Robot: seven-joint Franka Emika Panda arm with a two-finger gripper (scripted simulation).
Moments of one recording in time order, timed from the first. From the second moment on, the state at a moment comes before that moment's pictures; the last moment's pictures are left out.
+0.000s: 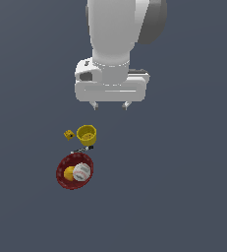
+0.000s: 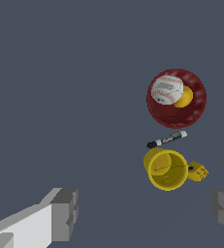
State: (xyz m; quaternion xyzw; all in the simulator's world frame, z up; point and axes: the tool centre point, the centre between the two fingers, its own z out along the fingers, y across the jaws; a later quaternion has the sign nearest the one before) arm -0.010 -0.008 0.313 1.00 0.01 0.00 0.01
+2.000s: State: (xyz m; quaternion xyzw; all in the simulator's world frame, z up) arm -0.044 -0.169 0.148 0.96 -0.27 -0.01 -0.02
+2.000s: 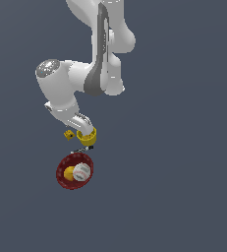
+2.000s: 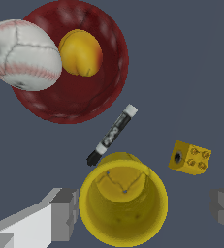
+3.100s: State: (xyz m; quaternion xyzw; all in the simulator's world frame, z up) arm -0.103 -0.242 0.071 0.91 -0.41 0.00 0.00
